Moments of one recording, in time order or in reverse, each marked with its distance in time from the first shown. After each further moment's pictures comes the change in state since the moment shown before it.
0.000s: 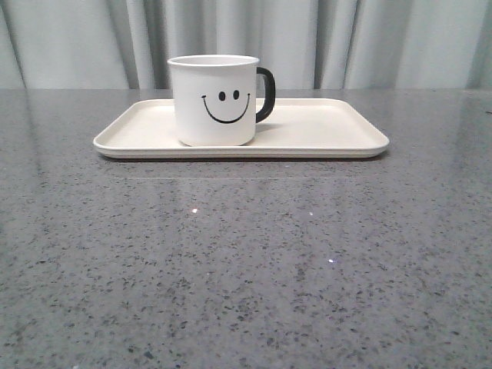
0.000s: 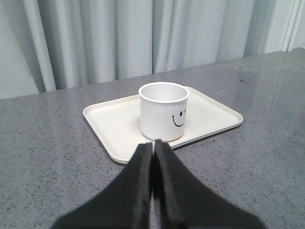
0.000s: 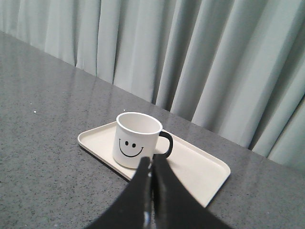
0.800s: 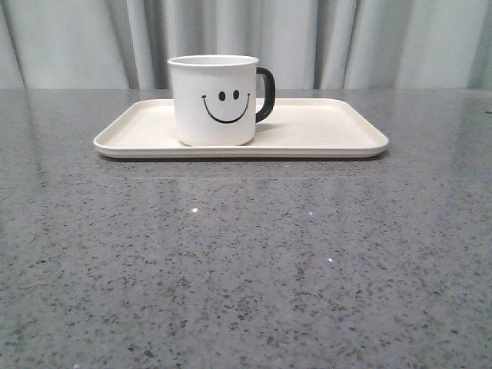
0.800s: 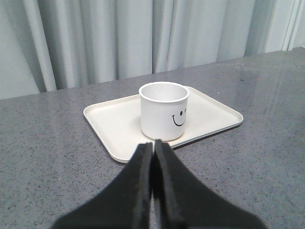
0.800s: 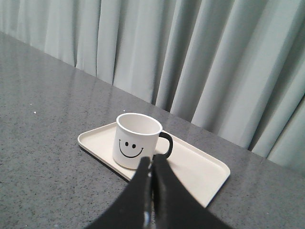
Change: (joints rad) left arm 0.000 0.000 0.000 0.002 0.002 0.000; right arm 0.000 0.000 -0.002 -0.002 0.002 0.000
